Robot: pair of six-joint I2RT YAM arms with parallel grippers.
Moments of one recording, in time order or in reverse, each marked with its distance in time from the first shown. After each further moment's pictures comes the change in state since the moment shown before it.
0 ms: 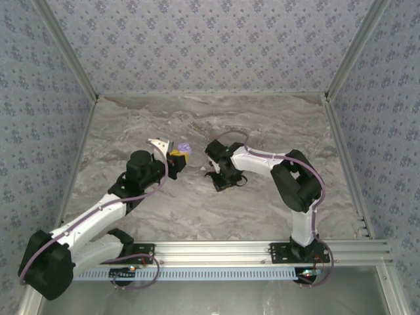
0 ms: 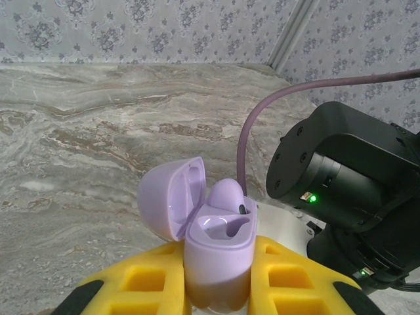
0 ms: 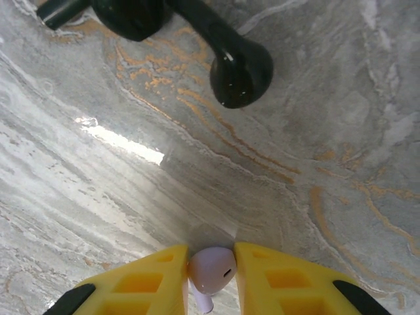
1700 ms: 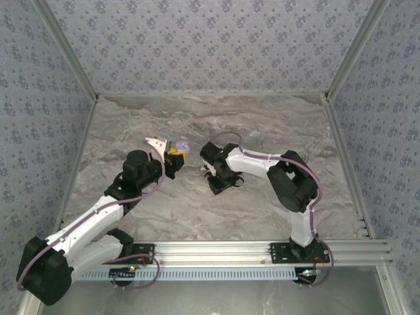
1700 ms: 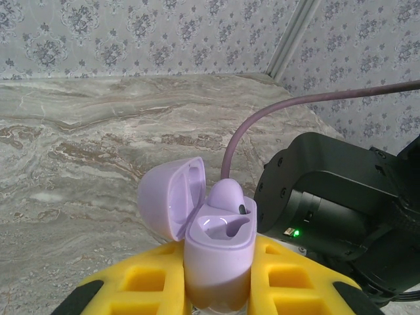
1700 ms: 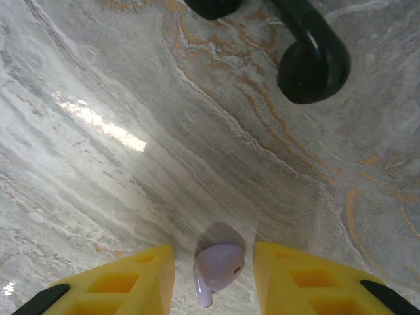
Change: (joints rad) left arm 0.010 -0.054 0.015 -0.048 -0.001 0.019; right arm 0.056 0.030 0.053 -0.061 0.043 -0.091
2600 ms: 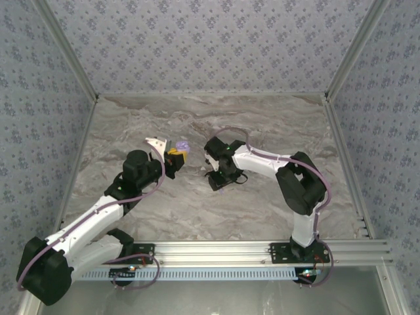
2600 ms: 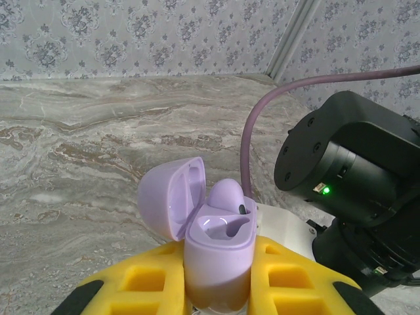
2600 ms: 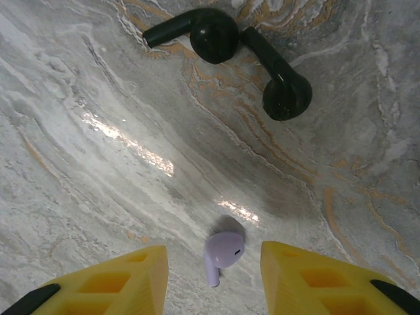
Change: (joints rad) left arm 0.000 0.000 0.004 -0.002 0.000 0.000; right arm -0.034 -0.068 -0.020 0.034 -0.054 0.000
